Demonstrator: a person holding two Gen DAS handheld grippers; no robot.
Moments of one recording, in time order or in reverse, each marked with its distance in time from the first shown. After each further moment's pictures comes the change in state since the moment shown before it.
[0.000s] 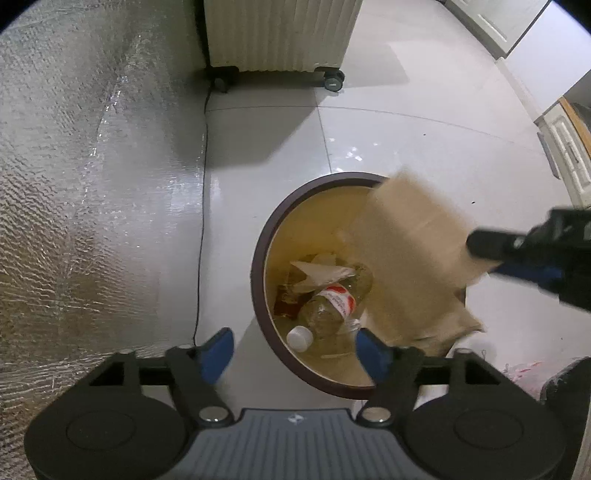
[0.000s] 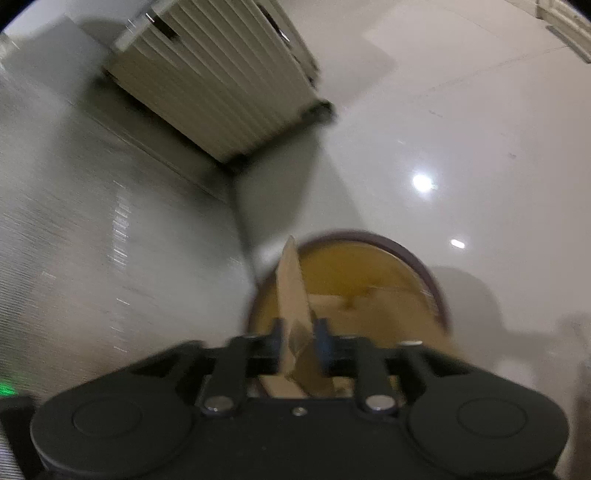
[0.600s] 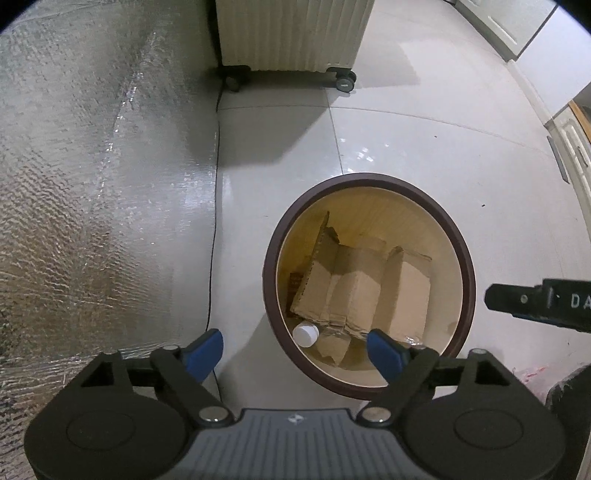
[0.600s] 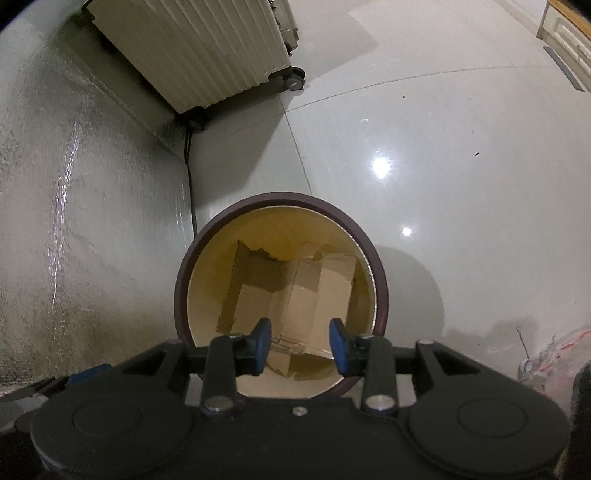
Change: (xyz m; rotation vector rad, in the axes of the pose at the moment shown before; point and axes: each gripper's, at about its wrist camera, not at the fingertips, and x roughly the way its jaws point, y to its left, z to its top) left arm -0.002 0.004 -0.004 -0.025 -0.004 0.031; right arm 0.002 -0.002 -0.009 -0.115 0.086 -0.163
